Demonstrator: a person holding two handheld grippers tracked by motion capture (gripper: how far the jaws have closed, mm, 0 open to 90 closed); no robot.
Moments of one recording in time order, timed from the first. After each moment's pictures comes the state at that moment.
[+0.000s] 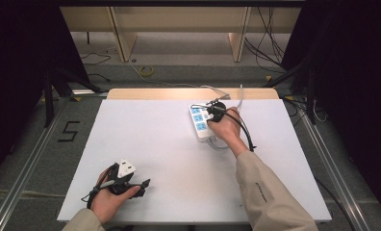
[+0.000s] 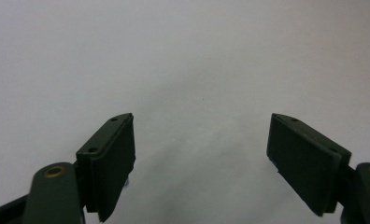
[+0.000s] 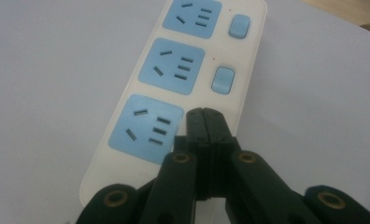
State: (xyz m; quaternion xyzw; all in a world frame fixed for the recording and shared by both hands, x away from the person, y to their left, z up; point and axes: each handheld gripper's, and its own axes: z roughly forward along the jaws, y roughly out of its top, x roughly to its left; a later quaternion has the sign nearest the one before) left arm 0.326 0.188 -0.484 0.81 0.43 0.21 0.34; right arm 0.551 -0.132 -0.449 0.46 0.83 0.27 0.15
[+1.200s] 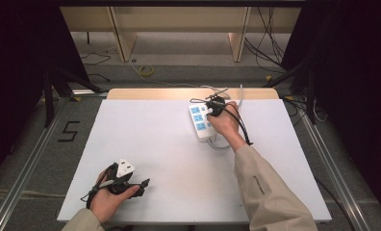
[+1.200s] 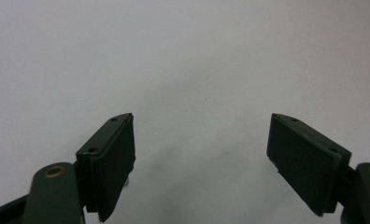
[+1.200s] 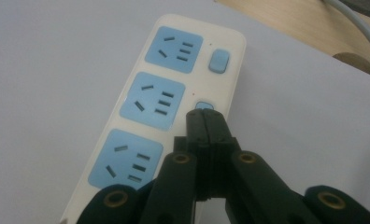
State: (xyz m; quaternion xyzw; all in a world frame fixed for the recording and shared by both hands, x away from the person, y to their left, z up) left arm 0.327 0.190 -0.484 0.81 0.43 0.21 0.34; right arm 0.567 -0.130 -0.441 0.45 0.83 0.28 0.18
